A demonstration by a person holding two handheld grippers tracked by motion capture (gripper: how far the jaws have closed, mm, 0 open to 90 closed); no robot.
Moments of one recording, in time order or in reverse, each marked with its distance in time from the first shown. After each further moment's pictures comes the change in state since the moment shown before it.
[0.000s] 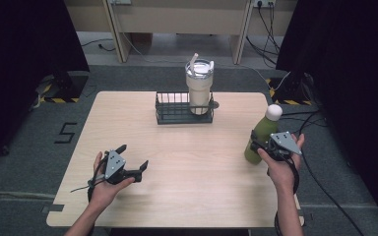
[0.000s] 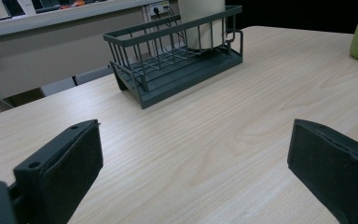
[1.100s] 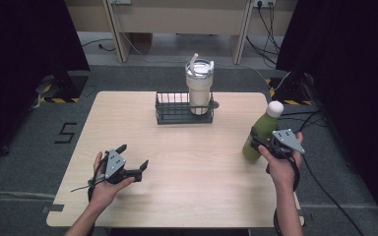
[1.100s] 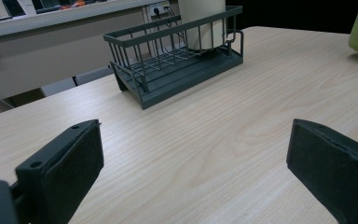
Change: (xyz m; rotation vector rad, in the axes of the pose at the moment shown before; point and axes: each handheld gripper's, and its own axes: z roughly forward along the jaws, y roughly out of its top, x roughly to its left) left arm 0.000 0.000 0.000 -0.001 0.003 0.002; right arm 0.003 0.015 -0.004 -0.042 0.036 0.037
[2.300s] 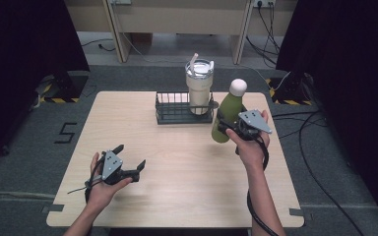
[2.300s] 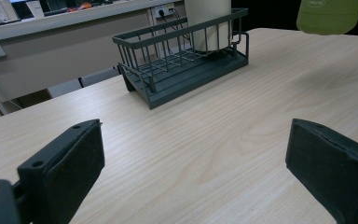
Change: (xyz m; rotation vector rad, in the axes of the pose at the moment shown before) left arm 0.004 0.000 -0.009 -0.008 0.021 -0.001; right arm 0.087 0.049 0.041 -0.100 0.184 -0.009
